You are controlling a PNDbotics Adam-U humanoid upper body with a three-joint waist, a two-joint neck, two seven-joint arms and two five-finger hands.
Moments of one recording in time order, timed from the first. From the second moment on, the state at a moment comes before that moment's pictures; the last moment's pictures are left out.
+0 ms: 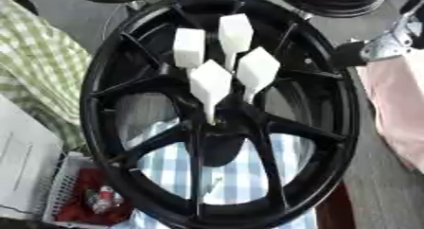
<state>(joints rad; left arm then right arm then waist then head) -0.11 0.39 0.10 -1.91 0.14 0.12 0.34 -0.96 -1.07 0.35 -1.96 -0.07 -0.05 0.61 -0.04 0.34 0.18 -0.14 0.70</state>
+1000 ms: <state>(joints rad) -0.06 0.39 0.15 -1.90 0.14 0.12 0.38 -1.10 -0.86 0.47 -1.89 0.11 0.02 0.82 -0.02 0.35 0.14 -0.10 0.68</state>
